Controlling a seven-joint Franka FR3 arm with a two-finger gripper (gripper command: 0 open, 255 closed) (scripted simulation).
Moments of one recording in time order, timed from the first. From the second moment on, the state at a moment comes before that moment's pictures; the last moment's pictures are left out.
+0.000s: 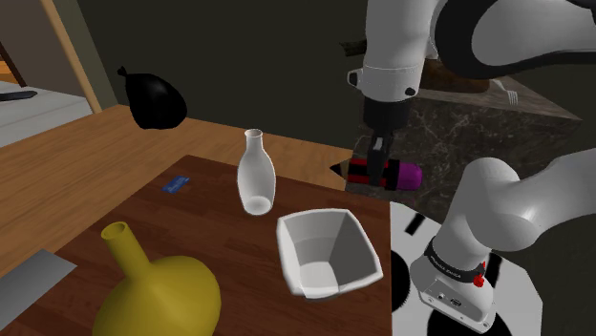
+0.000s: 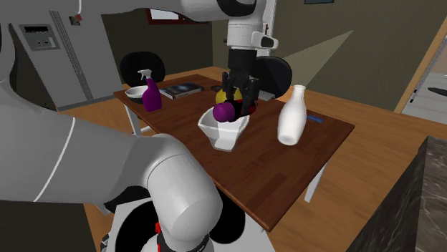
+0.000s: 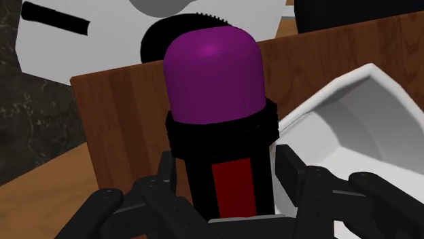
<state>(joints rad) 0.30 -0.85 0.29 -2.46 0.17 1.49 0.17</state>
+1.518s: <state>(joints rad) 0.30 -0.56 0.58 -2.38 0.30 1.74 0.40</state>
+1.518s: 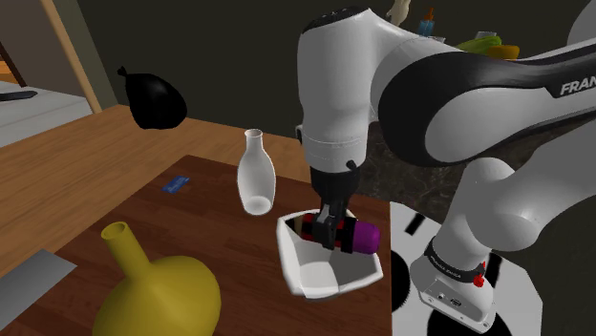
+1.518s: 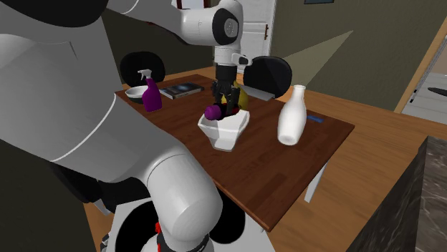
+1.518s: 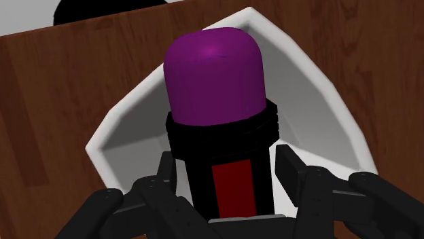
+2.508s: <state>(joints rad) 0.30 -0.56 0.58 -2.38 0.30 1.74 0.40</state>
